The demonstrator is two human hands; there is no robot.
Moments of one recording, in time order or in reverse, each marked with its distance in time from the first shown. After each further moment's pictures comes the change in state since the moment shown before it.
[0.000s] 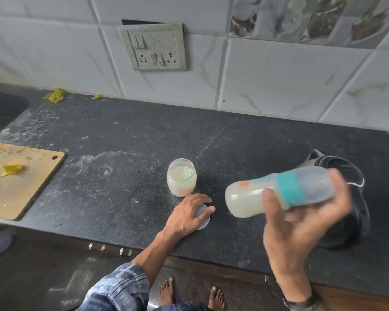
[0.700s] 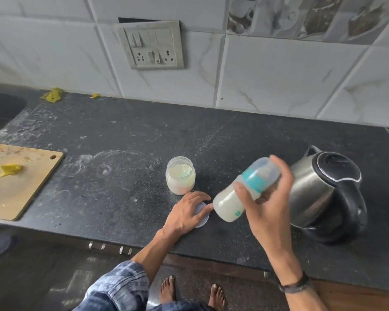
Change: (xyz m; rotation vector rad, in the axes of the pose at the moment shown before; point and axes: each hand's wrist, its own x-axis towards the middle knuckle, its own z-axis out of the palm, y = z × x) left_hand -0.001 0.002 -0.001 0.001 0.000 0.004; right_hand -0.004 0.027 -0.006 -0.117 -0.301 0.377
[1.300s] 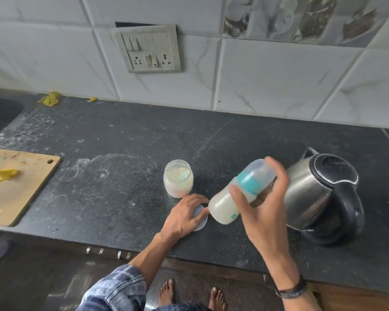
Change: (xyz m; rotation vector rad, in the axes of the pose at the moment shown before) left_hand 0.001 -0.003 0.000 0.005 0.024 0.042; right_hand -0.001 0.000 0.003 -0.061 -0.010 -0.012
